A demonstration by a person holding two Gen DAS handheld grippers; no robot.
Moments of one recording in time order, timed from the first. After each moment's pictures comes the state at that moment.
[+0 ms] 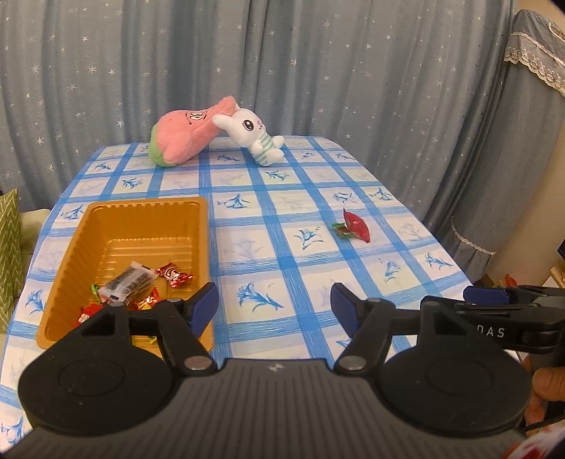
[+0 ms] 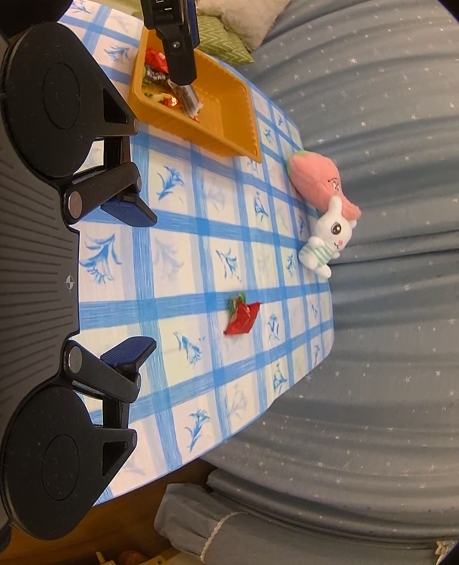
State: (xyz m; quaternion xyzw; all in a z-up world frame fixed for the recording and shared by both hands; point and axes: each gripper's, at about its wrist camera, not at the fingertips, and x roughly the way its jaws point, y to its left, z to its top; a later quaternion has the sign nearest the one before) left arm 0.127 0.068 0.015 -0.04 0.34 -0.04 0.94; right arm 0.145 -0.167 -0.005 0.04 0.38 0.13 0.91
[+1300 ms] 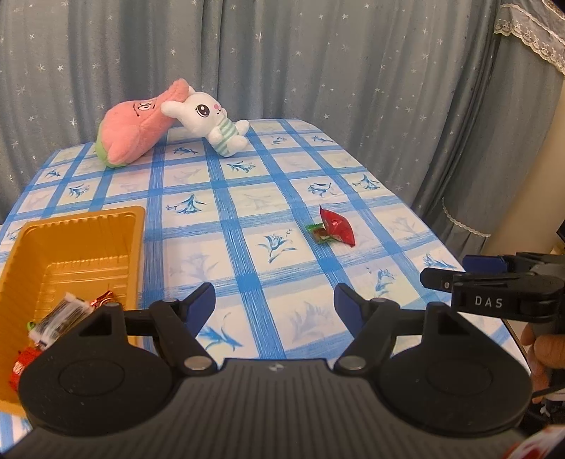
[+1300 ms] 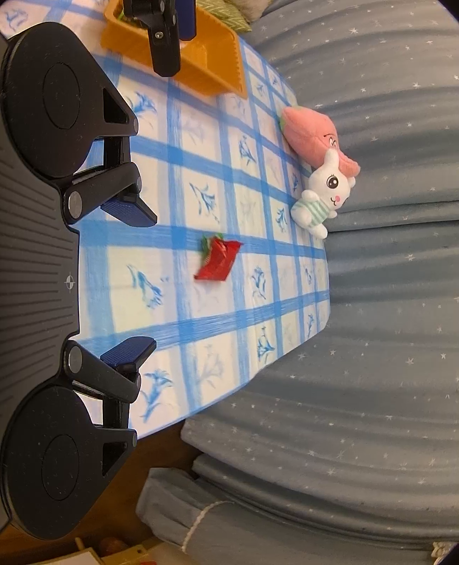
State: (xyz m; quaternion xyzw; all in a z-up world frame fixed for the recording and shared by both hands) left arm 0.221 0.021 -0.025 -0.02 0.37 -0.07 0.93; right arm 0.232 -0.216 -0.038 0.01 0.38 0.12 0.92
